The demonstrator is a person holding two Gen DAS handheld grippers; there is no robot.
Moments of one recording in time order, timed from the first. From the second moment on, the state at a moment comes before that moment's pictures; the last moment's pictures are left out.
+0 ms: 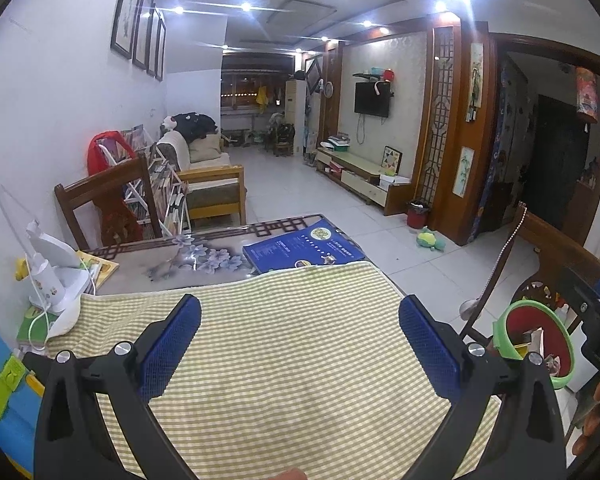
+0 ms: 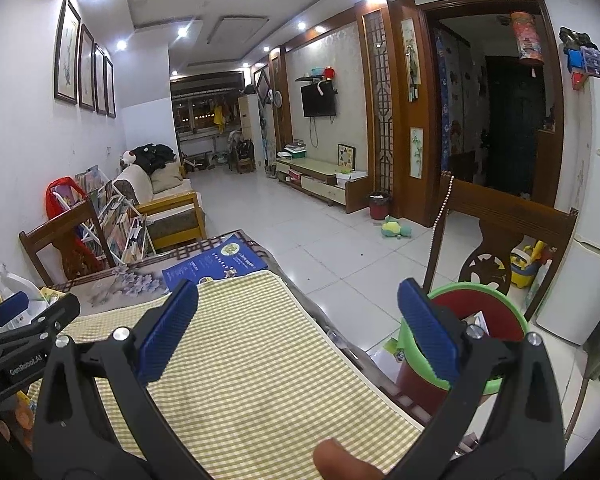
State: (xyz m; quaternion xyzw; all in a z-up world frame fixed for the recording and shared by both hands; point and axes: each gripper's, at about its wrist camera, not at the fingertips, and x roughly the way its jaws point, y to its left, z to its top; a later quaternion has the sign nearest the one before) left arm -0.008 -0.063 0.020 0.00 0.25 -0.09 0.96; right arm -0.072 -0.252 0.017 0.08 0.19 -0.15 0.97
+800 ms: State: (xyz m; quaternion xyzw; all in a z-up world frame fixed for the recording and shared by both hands) left arm 0.010 -0.042 0.012 -0.02 0.26 -0.06 0.96; right arm -0.042 -0.243 -0.001 0.07 0.22 -0.13 0.96
